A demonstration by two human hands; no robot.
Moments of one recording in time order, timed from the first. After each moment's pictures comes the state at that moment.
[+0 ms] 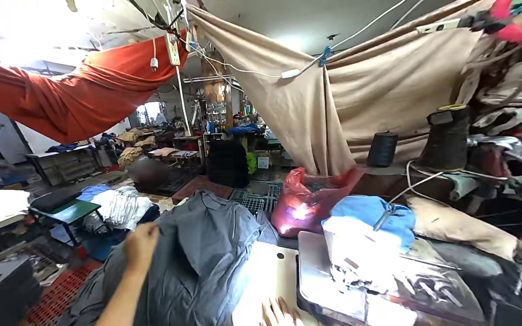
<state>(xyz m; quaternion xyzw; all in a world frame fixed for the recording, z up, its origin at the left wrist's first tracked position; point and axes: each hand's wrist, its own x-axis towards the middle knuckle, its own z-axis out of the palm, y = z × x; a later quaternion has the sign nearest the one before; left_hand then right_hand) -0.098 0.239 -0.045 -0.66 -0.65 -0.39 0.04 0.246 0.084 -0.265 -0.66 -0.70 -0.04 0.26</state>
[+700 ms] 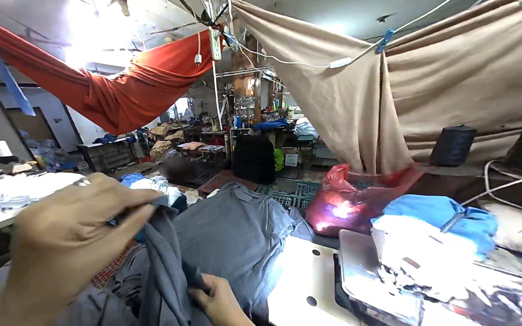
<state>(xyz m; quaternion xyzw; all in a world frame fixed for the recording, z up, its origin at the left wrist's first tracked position) -0.150 0.029 0.139 -0.77 -0.34 -0.46 0.29 0.040 0.092 -0.094 -0.32 -0.73 0.42 0.43</state>
